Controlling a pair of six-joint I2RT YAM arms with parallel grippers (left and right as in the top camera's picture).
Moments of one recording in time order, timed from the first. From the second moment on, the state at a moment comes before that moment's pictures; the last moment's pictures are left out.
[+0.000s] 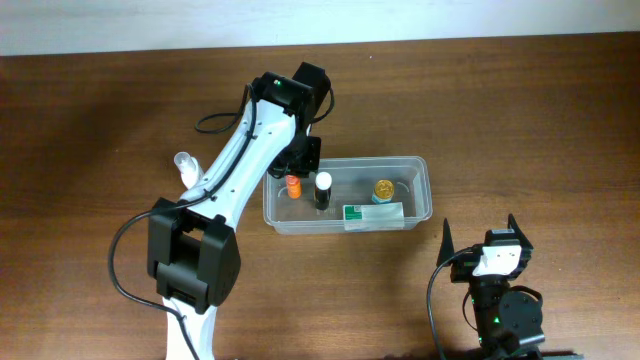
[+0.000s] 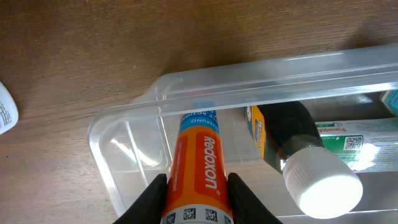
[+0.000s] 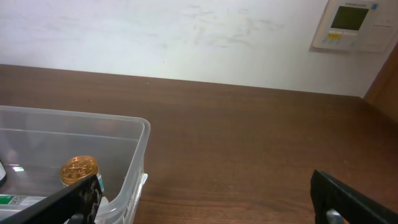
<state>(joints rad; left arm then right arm) -0.48 2.14 1.98 -1.40 -0.03 -0.34 0.18 0.01 0.05 -0.16 0.21 -0.08</state>
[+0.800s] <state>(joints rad) -0.48 2.14 1.94 -1.37 -0.04 -0.34 0.18 0.01 0.05 -0.16 0.21 -0.08</state>
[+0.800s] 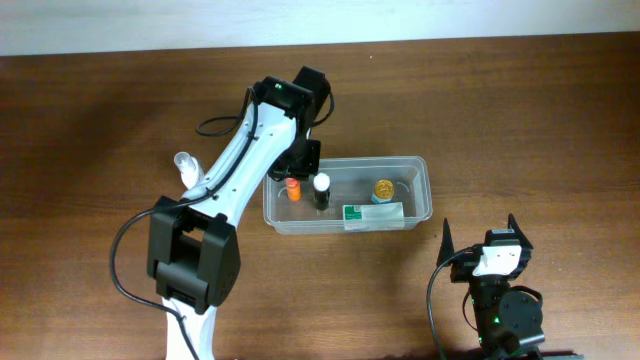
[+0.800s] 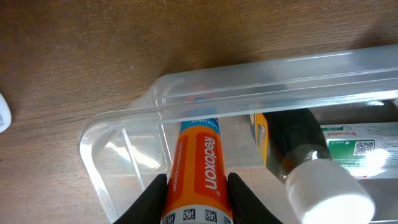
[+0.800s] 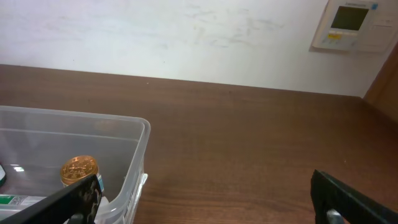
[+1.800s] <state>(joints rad) -0.45 2.14 2.17 -1.53 -0.04 -0.34 0.18 0.01 0.05 -0.16 0.21 -0.08</state>
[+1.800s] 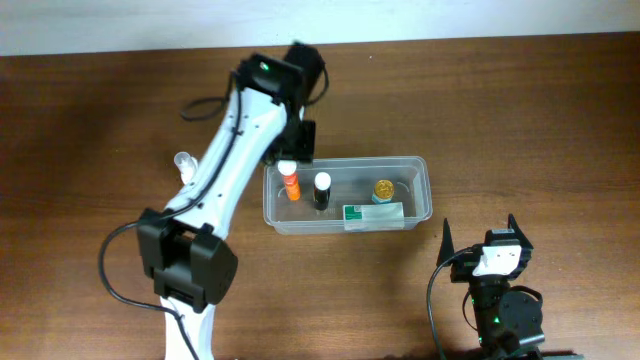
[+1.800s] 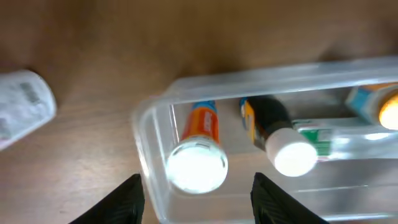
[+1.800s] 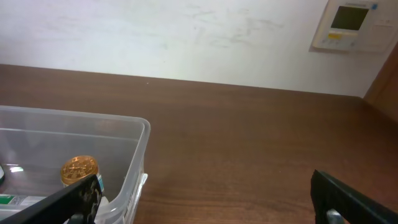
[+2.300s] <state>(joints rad) -0.20 2.14 2.43 -1.68 -0.05 -0.27 0.18 0.01 0.05 -0.16 0.21 -0.08</state>
